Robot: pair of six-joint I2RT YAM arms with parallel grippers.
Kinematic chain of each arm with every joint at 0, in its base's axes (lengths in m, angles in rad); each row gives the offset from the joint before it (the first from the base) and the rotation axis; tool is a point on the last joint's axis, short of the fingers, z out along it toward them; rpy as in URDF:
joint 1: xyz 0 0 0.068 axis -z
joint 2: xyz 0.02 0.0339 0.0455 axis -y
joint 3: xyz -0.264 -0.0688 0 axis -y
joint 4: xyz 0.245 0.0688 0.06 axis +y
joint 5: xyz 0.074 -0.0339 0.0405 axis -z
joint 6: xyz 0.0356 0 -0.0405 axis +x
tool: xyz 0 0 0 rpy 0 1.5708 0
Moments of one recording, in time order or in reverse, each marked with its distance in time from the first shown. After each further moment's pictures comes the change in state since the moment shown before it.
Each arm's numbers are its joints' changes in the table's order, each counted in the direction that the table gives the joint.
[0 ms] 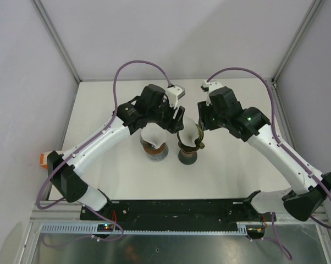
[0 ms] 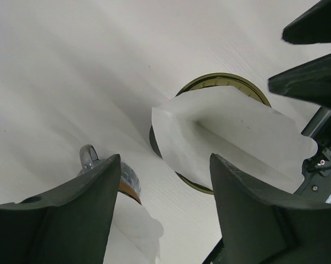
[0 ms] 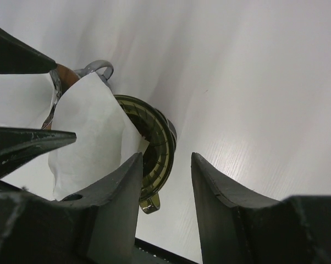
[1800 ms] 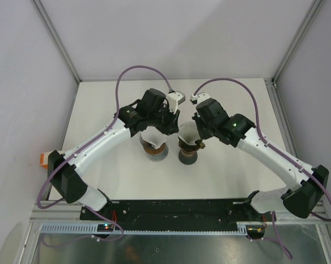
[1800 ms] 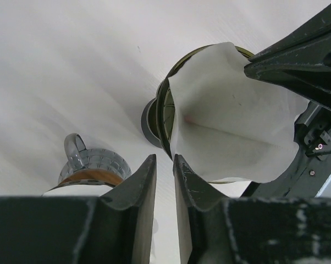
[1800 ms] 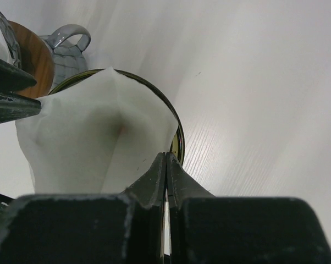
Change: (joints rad) left arm 0.000 0.009 -0.062 0.000 0.039 0.003; right arm -0.091 -0.017 -0.118 -0.036 0.117 -0.040
